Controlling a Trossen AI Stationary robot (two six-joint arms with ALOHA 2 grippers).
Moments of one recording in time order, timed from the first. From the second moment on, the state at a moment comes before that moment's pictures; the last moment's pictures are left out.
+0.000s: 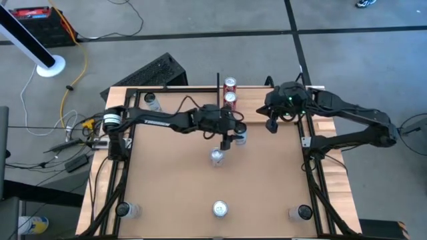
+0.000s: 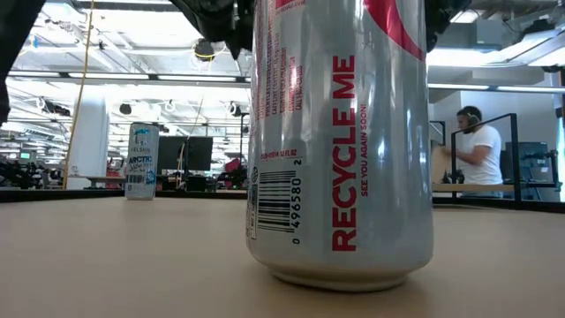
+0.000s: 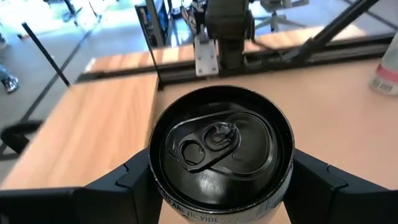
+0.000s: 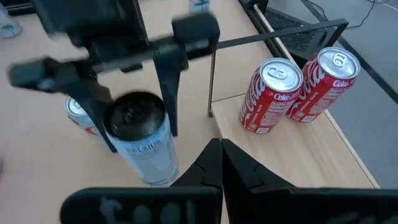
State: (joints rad) left arm 0.15 1.87 1.31 0.28 0.09 0.18; right arm -0.32 1.03 1.13 -0.75 0.00 -0.02
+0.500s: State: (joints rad) left arm 0.15 1.93 1.31 0.24 0.09 0.17; right arm -0.32 1.05 1.13 -0.75 0.00 -0.03
